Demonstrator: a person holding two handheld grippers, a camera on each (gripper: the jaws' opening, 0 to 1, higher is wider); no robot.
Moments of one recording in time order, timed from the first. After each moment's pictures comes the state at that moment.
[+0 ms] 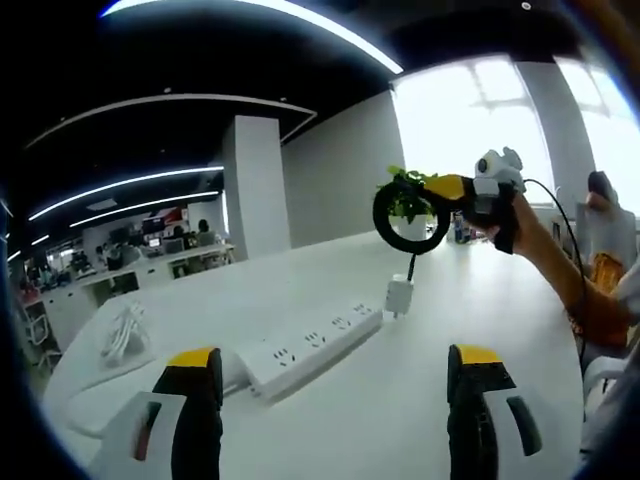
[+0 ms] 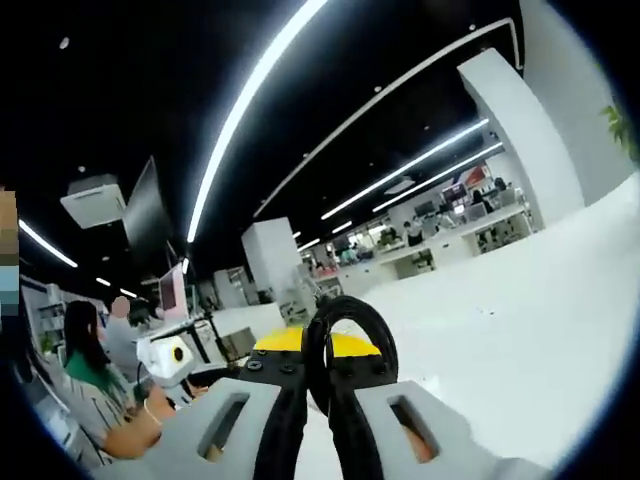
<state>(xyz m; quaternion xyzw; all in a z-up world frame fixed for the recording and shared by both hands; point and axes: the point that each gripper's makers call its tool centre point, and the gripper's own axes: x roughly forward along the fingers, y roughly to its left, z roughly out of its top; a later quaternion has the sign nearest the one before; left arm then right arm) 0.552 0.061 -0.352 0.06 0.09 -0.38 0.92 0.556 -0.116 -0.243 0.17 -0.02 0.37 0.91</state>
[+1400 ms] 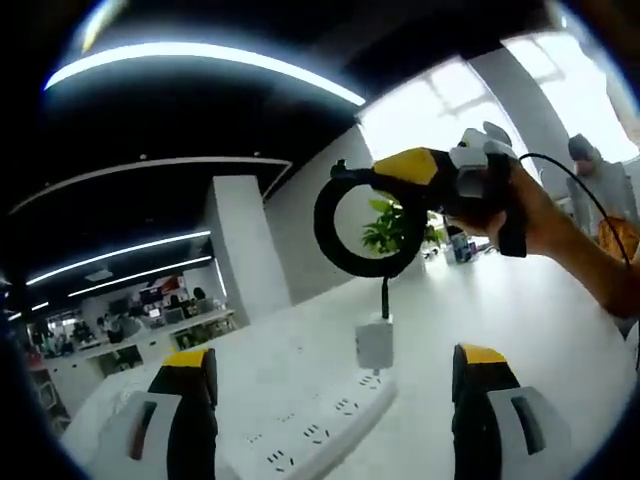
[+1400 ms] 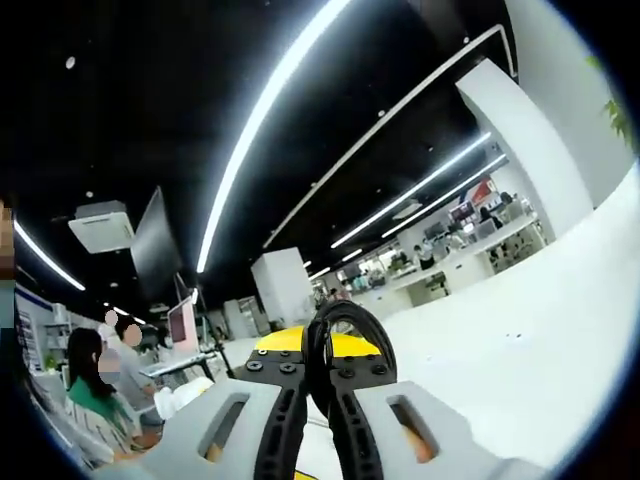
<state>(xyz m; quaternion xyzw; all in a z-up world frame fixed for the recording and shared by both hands) 0.591 -0.011 -0.313 0.12 -0.06 -0.40 0.91 0.573 -0.092 -0.198 0.21 -0.07 0.37 0.90</state>
